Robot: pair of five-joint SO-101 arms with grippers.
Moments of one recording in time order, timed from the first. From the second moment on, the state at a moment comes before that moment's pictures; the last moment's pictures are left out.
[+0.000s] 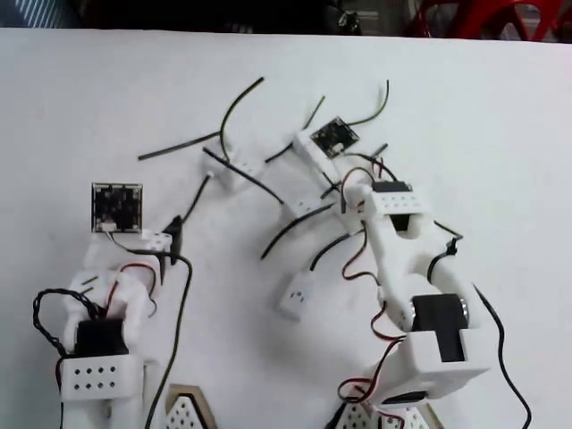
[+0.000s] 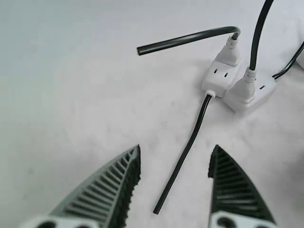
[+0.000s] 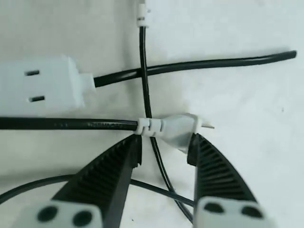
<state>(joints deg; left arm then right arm) -10.2 -79.0 81.9 42.5 -6.3 -6.8 5.1 32.1 37.2 34.4</state>
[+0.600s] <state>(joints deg) -10.2 -79.0 81.9 42.5 -6.3 -11.0 6.0 32.1 35.9 34.2</state>
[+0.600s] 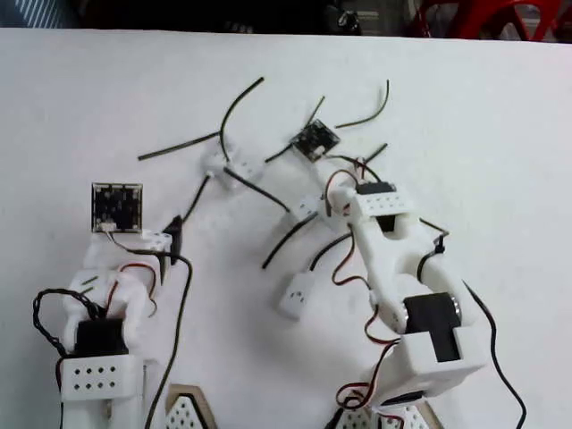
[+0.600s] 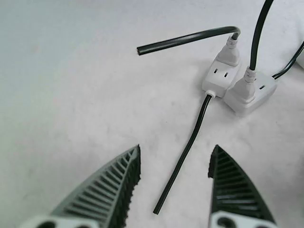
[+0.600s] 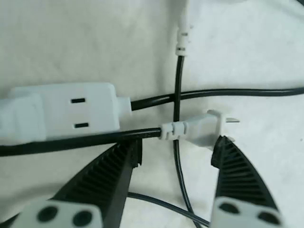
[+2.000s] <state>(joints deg) -10.2 -79.0 81.9 42.5 -6.3 -16.4 10.9 19.3 42.8 39.5</state>
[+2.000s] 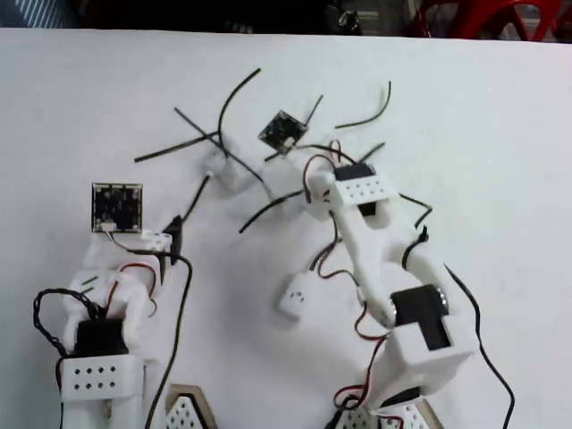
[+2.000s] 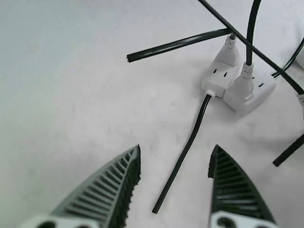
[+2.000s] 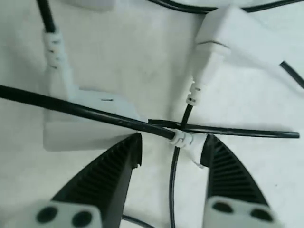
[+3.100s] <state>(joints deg) -10.2 -79.0 81.9 42.5 -8.6 -12.2 3.6 13.4 82.0 39.6</state>
